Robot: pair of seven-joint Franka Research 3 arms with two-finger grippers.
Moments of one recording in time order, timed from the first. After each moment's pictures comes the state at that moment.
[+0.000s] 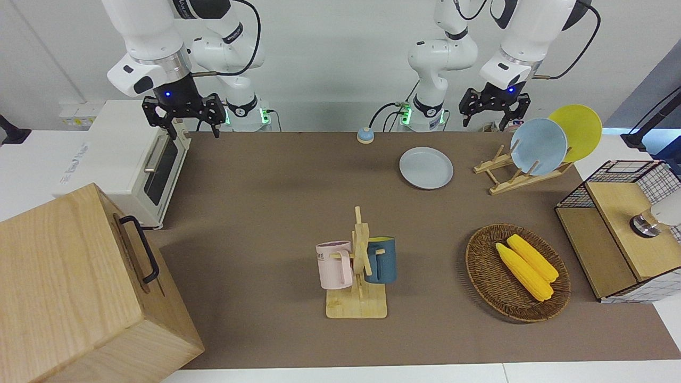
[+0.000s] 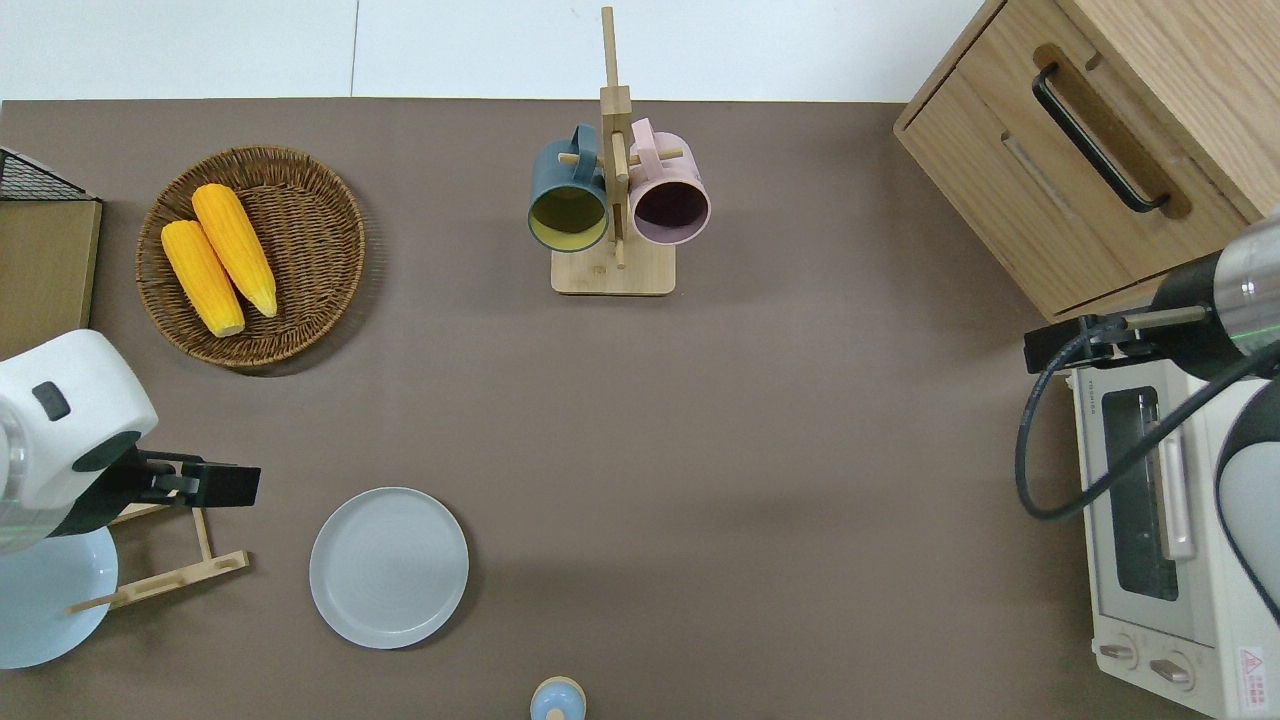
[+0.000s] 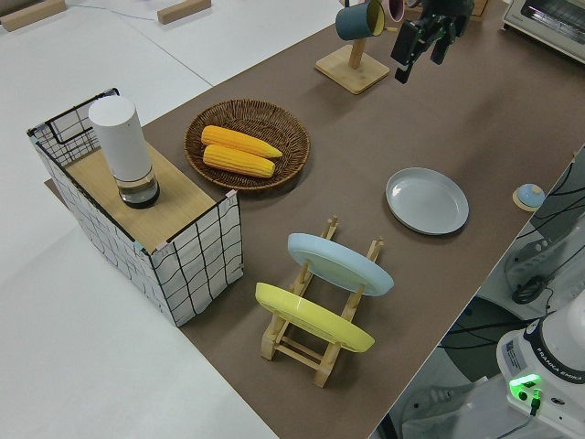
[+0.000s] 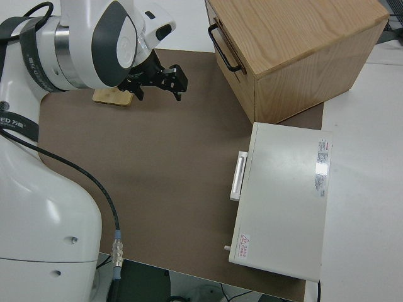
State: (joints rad) left arm 0.02 -0.26 -0.10 -1.92 -0.04 1.67 0.10; right arm -0.04 0.03 0.13 -1.49 -0.02 1.51 0.04
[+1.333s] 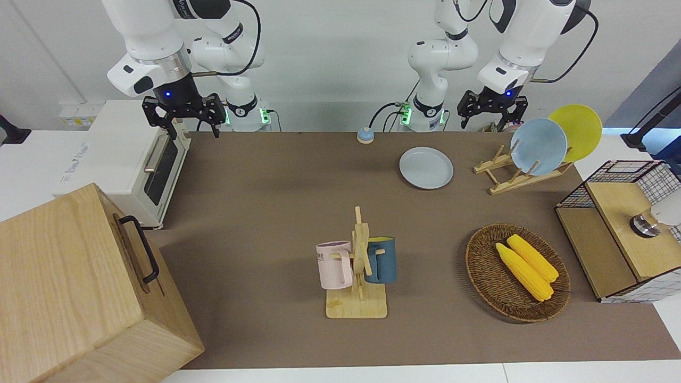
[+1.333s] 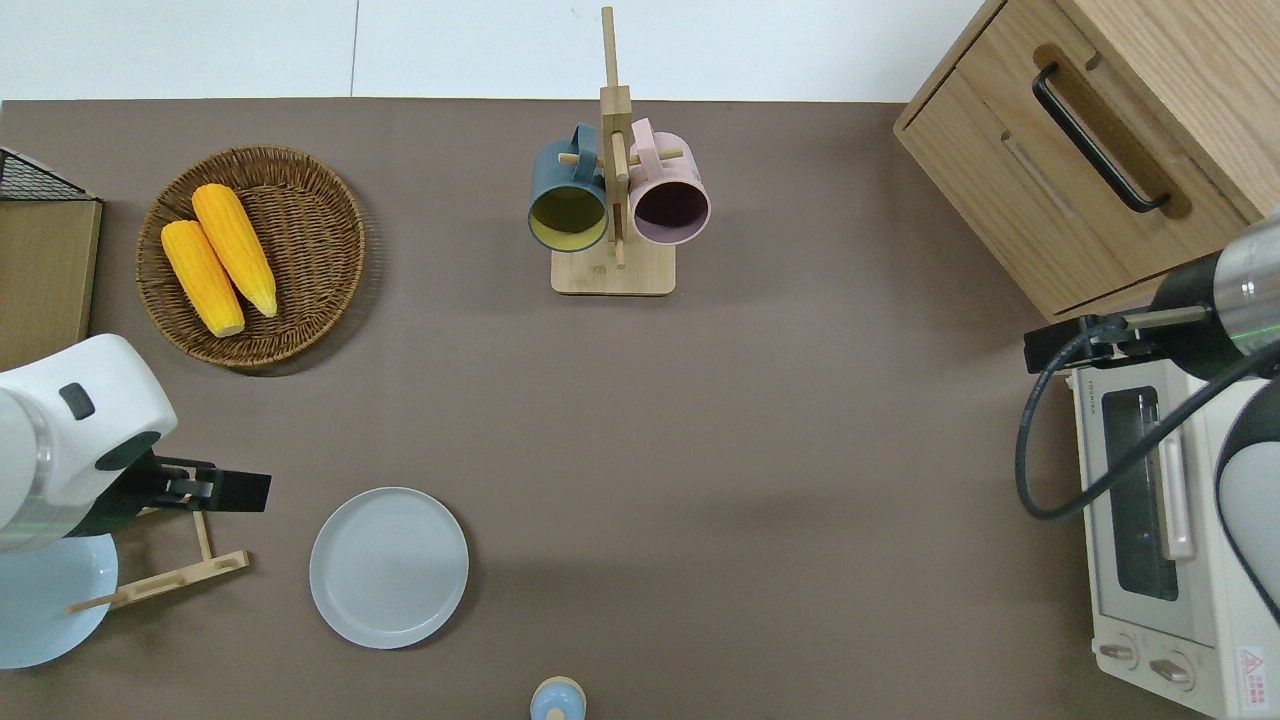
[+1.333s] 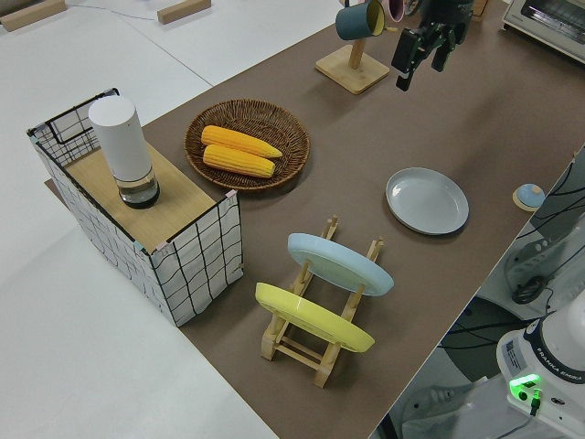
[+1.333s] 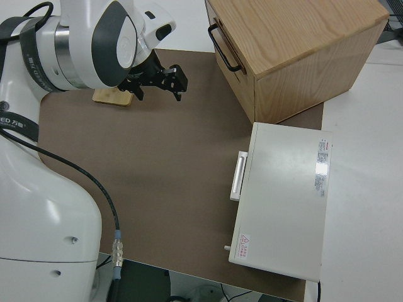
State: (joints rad) left arm 0.02 -0.25 -0.11 -1.94 -0.04 1.65 0.10; right arm -0.04 0.03 0.13 -1.49 -0.02 1.51 0.04
